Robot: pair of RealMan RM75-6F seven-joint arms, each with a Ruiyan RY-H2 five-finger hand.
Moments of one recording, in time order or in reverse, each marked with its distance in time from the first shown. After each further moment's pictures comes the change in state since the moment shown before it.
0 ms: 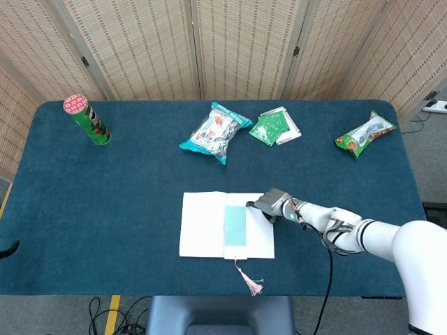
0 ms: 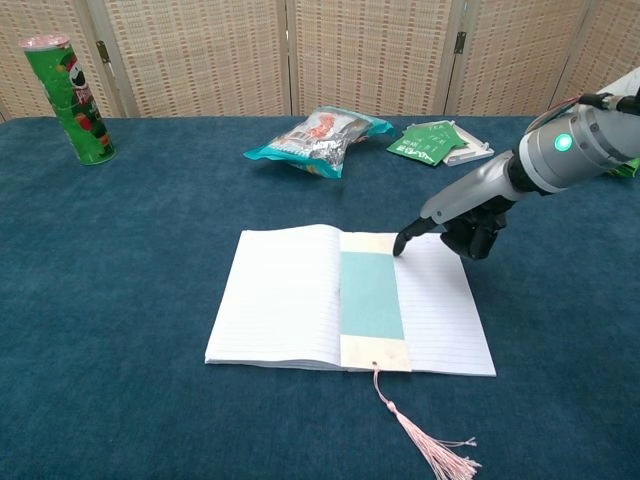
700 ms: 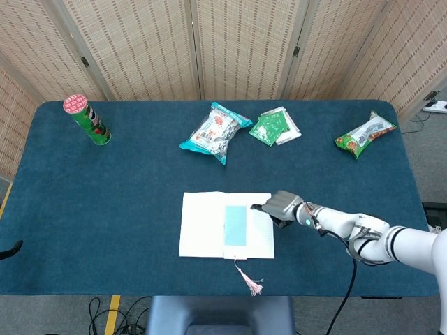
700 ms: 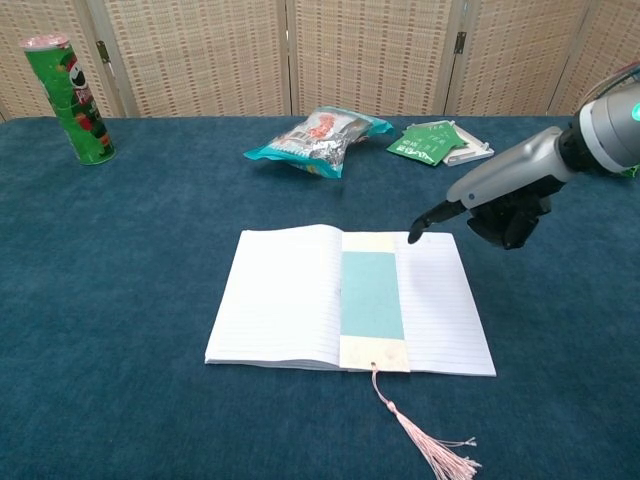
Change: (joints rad) left arm -0.002 -0.009 0.002 -0.008 0.010 0.012 0.018; right arm -0.043 0.175 -0.034 -0.193 -0.055 0.135 -0.029
